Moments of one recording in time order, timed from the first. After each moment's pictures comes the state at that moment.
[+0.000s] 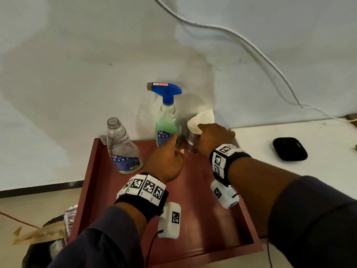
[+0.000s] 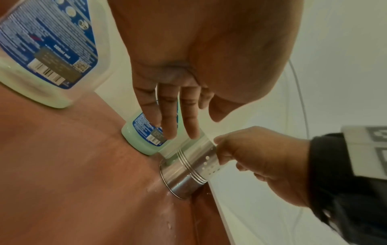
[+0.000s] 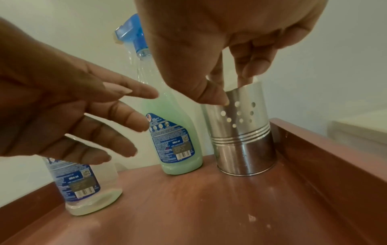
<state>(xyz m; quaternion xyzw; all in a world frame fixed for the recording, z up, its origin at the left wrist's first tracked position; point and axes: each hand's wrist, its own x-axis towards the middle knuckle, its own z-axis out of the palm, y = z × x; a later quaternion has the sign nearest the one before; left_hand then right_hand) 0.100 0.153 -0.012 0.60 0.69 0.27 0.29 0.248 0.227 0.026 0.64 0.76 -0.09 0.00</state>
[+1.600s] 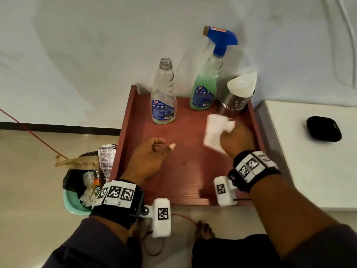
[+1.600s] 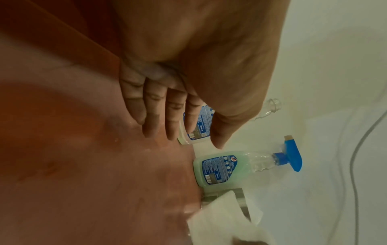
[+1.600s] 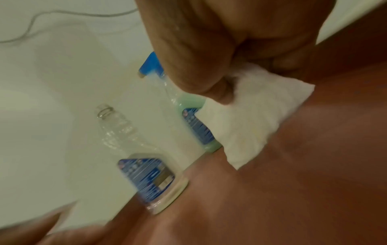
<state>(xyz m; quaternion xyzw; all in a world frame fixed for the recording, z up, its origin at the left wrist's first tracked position) 0.012 -0.004 -0.063 0.31 0.74 0.41 0.44 0.215 0.116 -0.019 0.71 0.63 -0.28 -0.14</state>
